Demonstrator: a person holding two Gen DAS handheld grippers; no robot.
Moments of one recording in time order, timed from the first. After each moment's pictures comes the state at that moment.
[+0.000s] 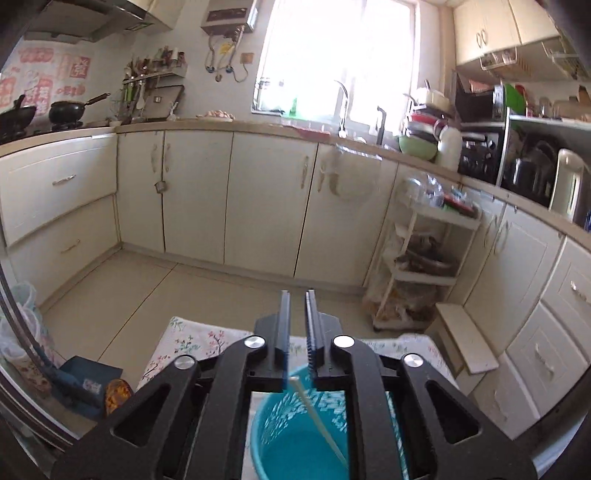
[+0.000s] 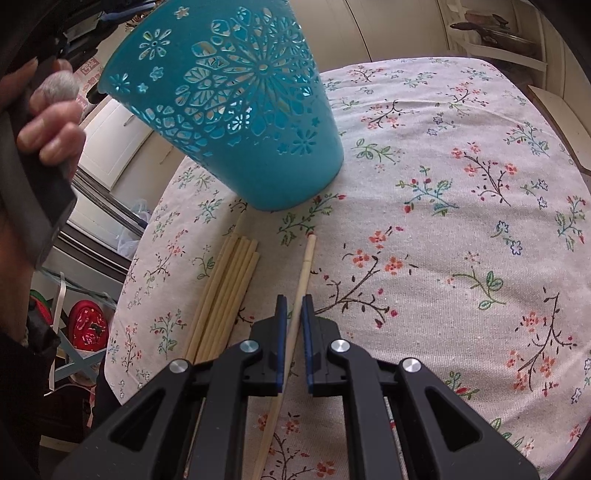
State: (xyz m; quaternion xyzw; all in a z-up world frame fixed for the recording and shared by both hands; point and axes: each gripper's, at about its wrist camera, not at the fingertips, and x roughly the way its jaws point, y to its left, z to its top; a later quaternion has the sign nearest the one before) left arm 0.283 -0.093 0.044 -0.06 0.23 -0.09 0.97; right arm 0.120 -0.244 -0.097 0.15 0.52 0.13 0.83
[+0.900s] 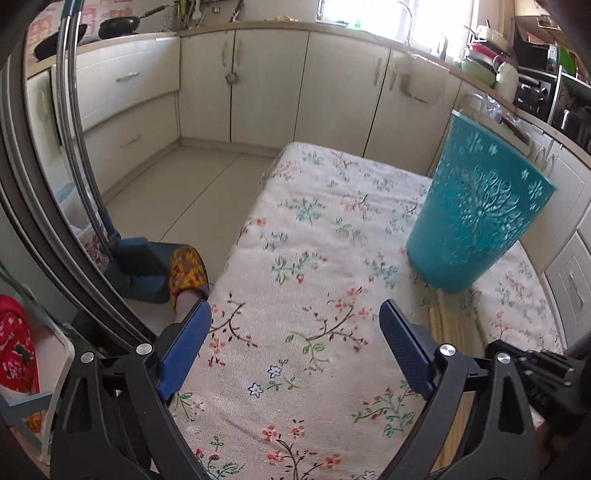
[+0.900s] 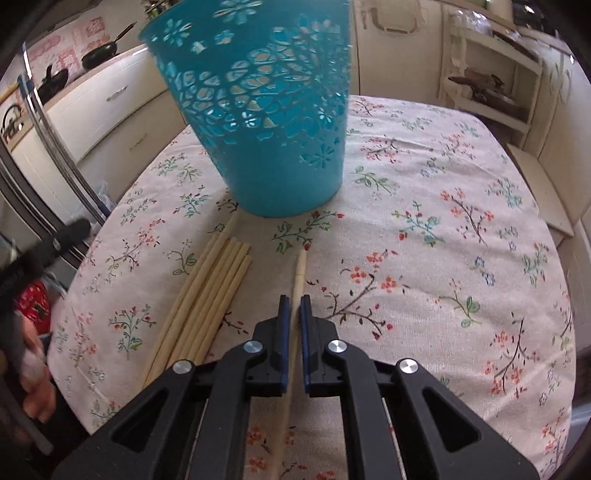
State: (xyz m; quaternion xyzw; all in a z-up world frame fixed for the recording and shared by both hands) left arm 0.161 0.045 -0.101 -0.07 0.40 -0.01 0.92; right arm 0.112 -0.209 -0.090 0.03 0.48 0.05 0.87
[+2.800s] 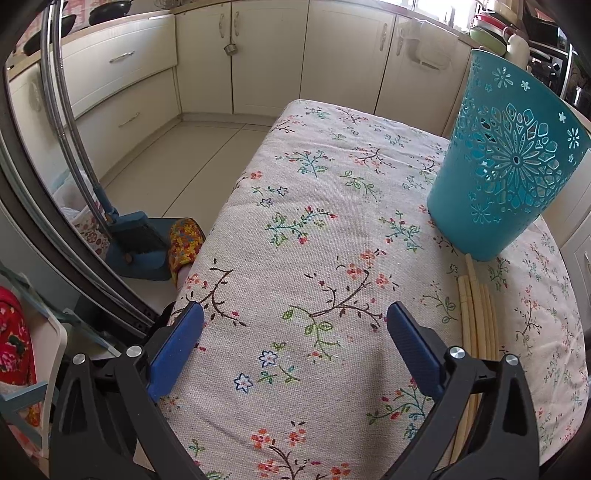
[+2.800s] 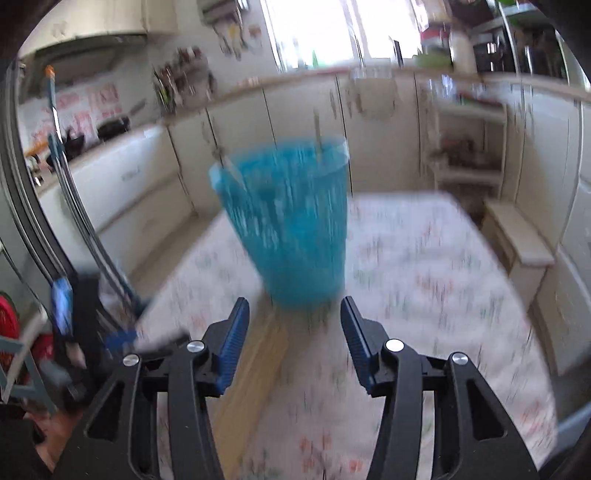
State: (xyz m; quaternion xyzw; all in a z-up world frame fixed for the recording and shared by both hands) left arm 0.175 0.028 -0.132 -0.05 0.45 0.00 0.89; right arm 0.066 -0.191 -0.032 0.06 0.36 0.03 0.93
